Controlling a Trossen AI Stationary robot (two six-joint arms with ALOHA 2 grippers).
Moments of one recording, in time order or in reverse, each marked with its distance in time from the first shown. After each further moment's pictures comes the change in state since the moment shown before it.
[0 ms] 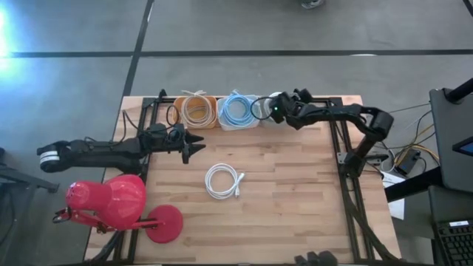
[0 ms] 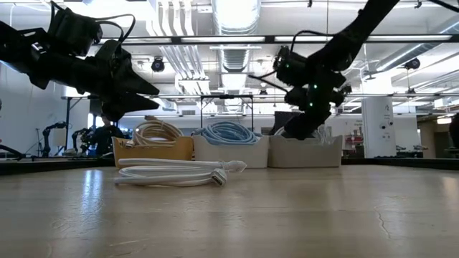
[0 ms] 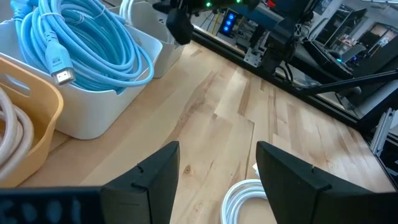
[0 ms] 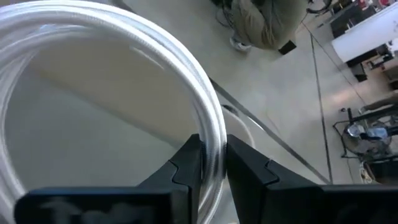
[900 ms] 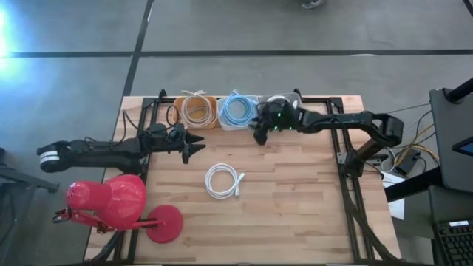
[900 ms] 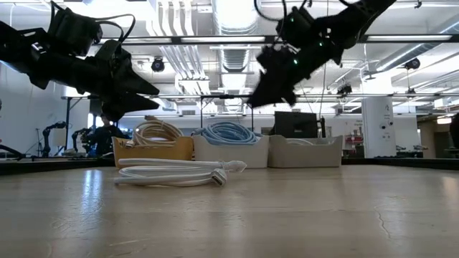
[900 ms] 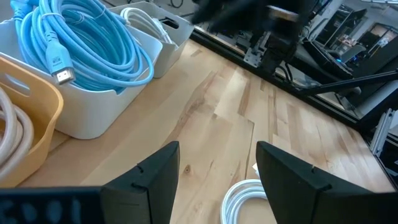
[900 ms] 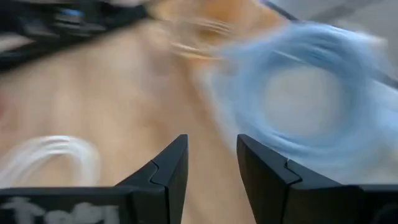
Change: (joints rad) left arm 0.000 0.000 0.000 0.000 0.000 -0.002; right arm 0.181 -0.129 0.002 0.273 -0.925 0.091
